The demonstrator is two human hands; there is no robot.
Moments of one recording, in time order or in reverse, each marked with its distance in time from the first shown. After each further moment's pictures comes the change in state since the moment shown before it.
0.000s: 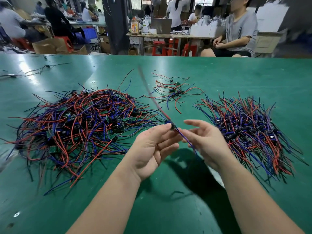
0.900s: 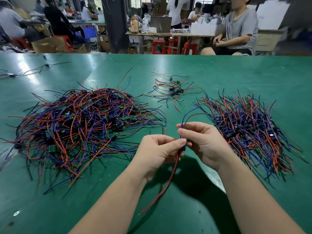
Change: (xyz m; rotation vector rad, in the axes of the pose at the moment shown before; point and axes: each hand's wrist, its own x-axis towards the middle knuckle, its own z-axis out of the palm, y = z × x) left_hand 0.003 -0.020 -0.004 0.465 0.032 0.087; right_hand -0.009 -0.010 0.011 0.107 -0.101 0.082
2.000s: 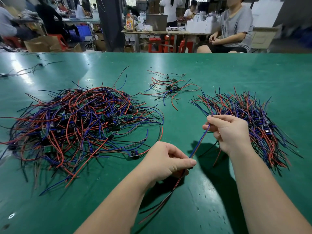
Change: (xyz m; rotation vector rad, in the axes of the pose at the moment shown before) left_hand -0.005 -0.015 0.009 0.333 -0.106 -0.137; right_hand 0.017 -0.015 -0.052 -0.106 0.535 -0.118
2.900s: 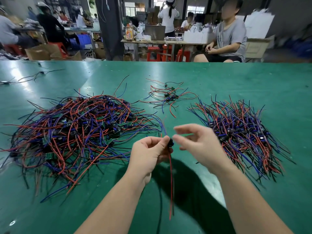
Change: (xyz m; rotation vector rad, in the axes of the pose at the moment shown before) left_hand 0.012 0.005 -0.015 -0.471 0.352 0.164; right_hand -0.049 0.003 0.028 -0.363 -0.436 -0.315
